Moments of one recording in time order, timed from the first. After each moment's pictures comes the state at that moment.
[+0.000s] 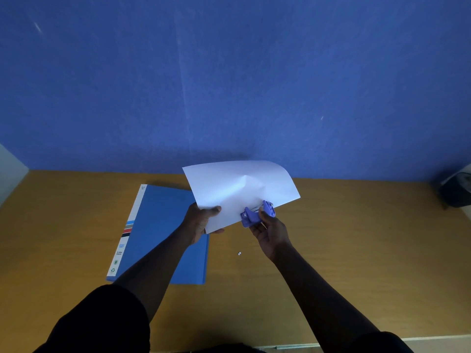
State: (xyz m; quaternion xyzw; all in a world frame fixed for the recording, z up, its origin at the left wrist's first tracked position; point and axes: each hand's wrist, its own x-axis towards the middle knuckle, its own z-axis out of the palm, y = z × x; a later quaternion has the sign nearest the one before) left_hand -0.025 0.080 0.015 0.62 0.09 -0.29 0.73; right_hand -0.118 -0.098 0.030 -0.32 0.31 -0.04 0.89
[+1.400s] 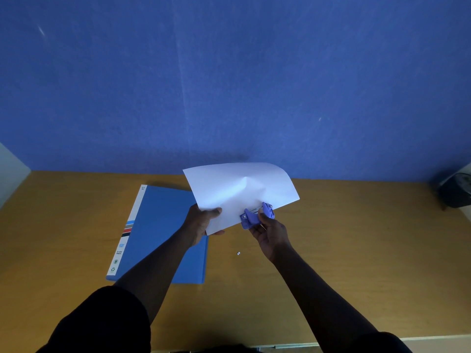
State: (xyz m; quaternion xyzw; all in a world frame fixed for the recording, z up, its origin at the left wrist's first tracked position) left_hand -0.030 0.078 0.010 0.62 0.10 -0.28 0.72; right_hand -0.127 -0.096 0.037 -0.32 0.33 -0.04 0.89
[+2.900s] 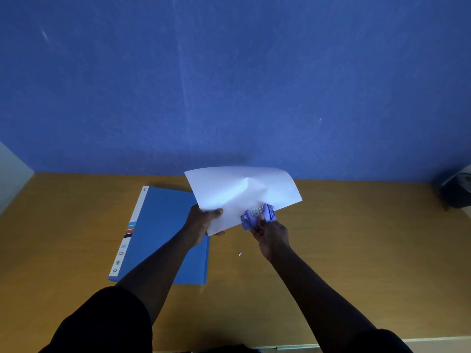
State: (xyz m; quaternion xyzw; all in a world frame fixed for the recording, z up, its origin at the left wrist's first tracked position) left_hand -0.035 0.077 0.023 0.65 0.10 -0.27 0.71; right_hand -0.125 -0.088 0.036 -0.36 0.38 -0.08 0.85
